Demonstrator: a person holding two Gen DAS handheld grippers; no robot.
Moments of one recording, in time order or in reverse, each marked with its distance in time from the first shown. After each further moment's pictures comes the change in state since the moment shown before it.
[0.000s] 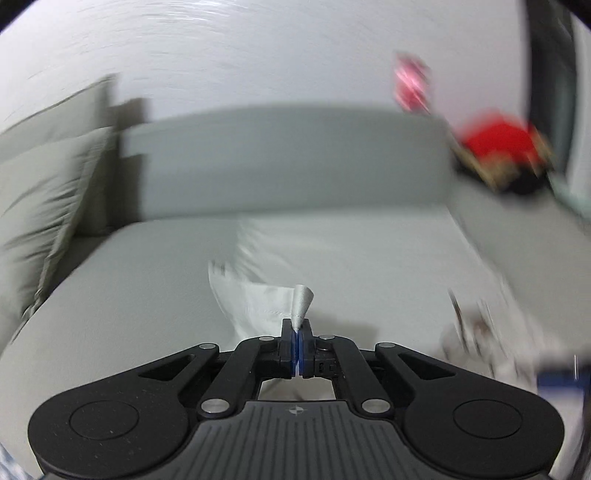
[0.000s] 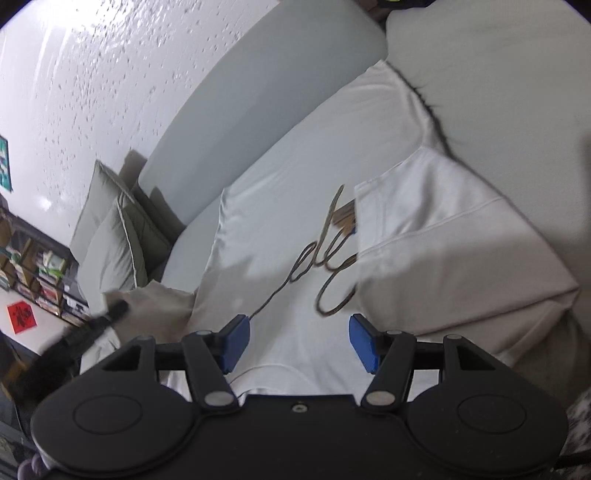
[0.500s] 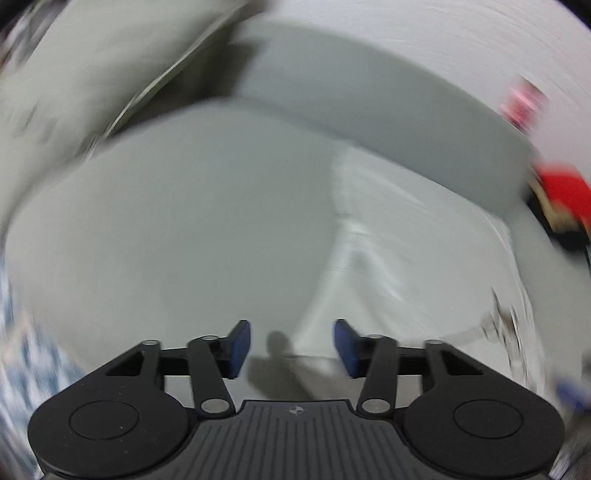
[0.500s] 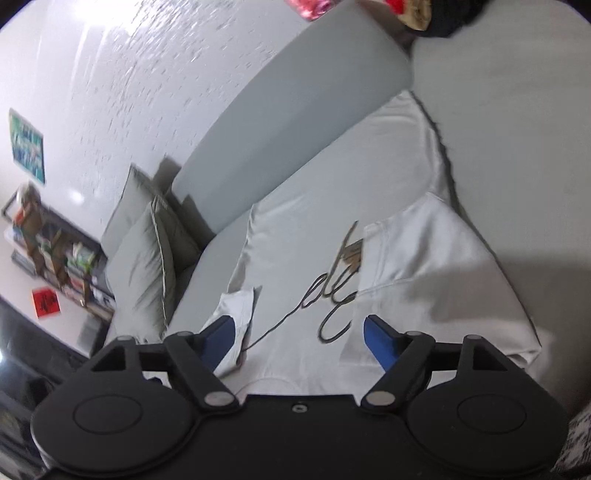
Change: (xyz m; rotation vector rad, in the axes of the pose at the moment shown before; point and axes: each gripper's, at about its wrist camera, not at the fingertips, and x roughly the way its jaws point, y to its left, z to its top) left arm -0.014 0.154 -0.047 -0.594 0.236 0.027; right arm -0.030 -0.022 0.026 -0.022 -0.019 0.123
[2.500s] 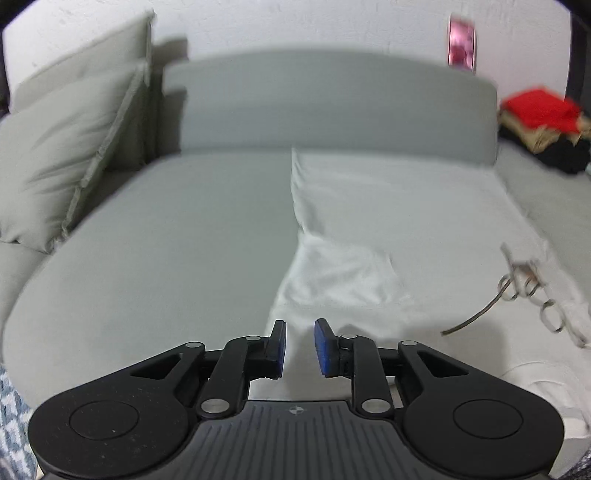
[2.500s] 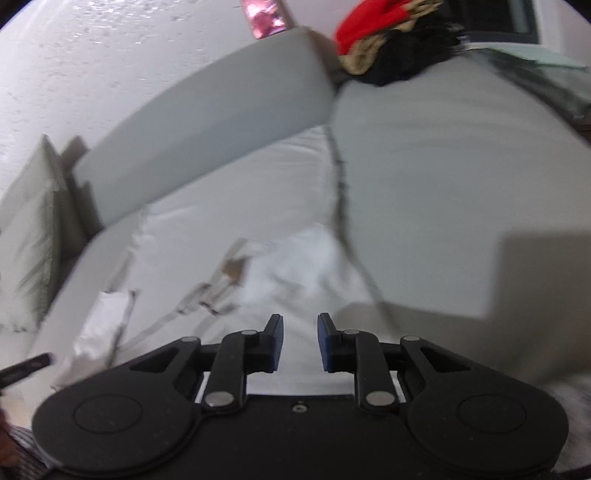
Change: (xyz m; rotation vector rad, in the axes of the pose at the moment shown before) left arm 0.037 -0.057 -0.014 0.428 -0.081 0.104; right arm 0.001 0.019 -0.015 -0.205 -0.084 -0.432
